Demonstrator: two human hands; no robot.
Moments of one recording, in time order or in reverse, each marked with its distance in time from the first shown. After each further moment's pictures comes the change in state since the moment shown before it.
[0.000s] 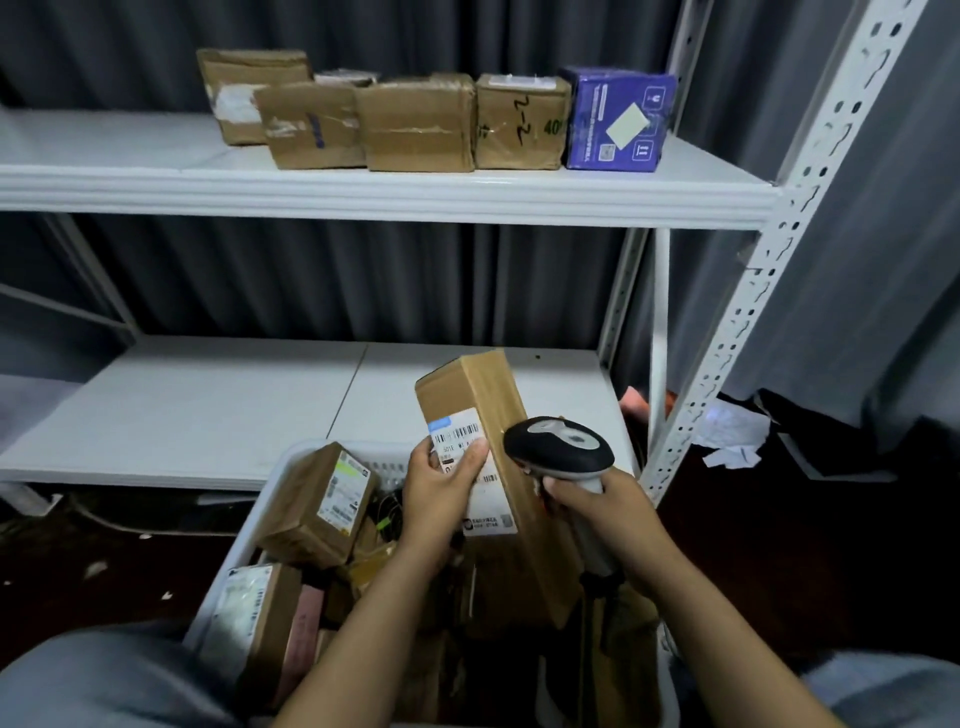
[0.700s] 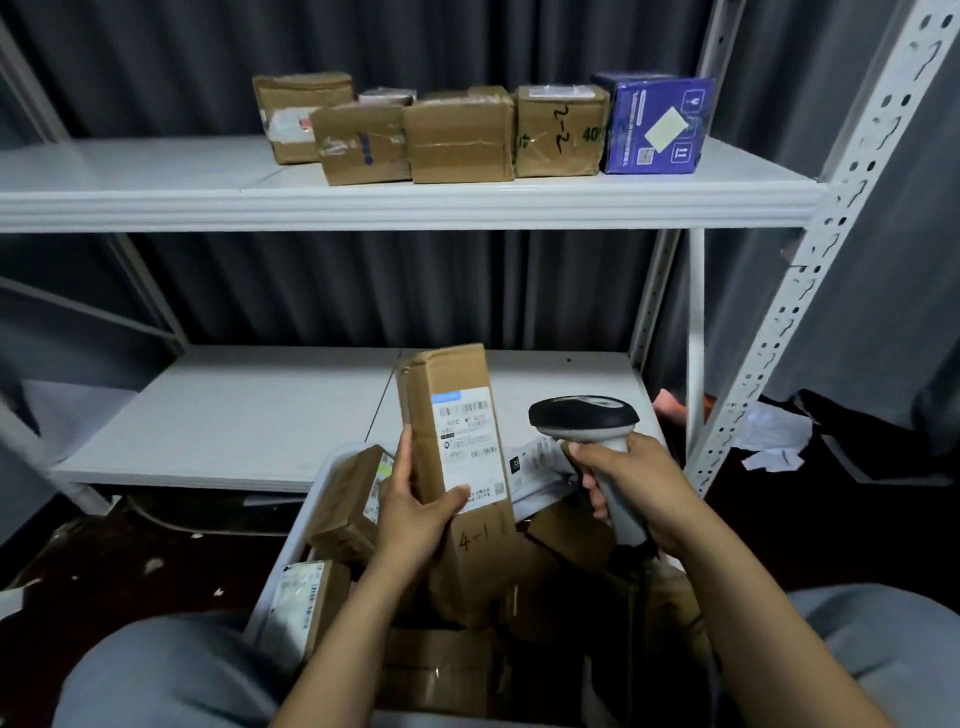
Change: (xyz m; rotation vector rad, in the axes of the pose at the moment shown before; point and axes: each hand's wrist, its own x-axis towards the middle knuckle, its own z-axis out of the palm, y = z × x) left_hand -0.003 -0.012 -0.083 0.158 -0.016 0.111; right_hand 0.004 -0.043 0.019 0.195 -0.038 0.073
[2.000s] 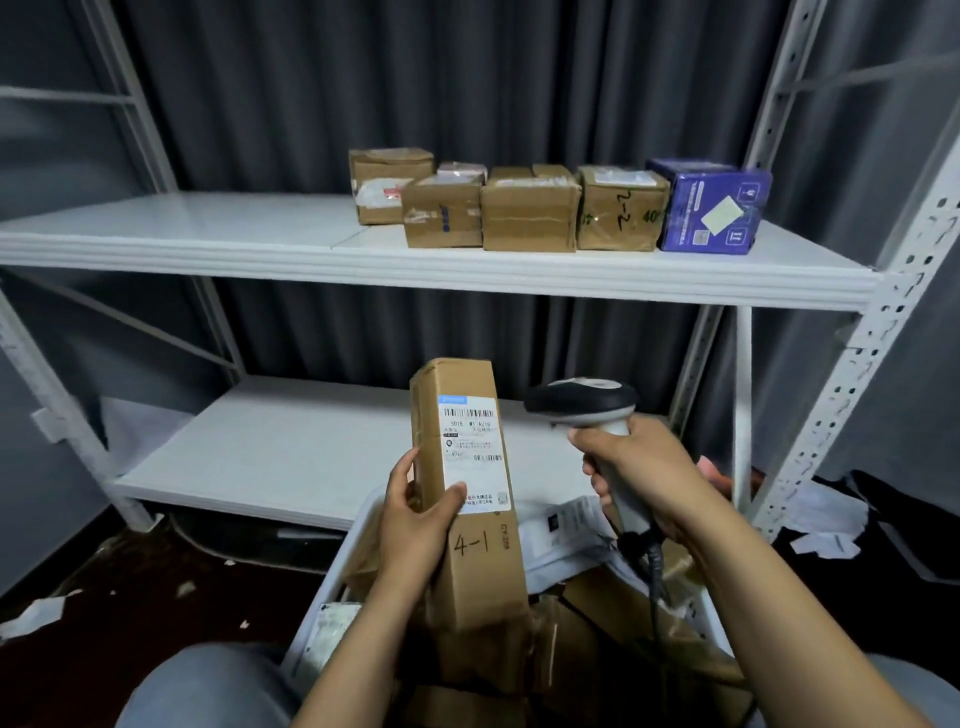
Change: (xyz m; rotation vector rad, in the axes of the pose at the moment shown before) left_hand 0.006 0.038 -0.043 -0.205 0.208 0.044; right_hand 0.013 -0.074 0.045 -0.059 -0.064 -0.143
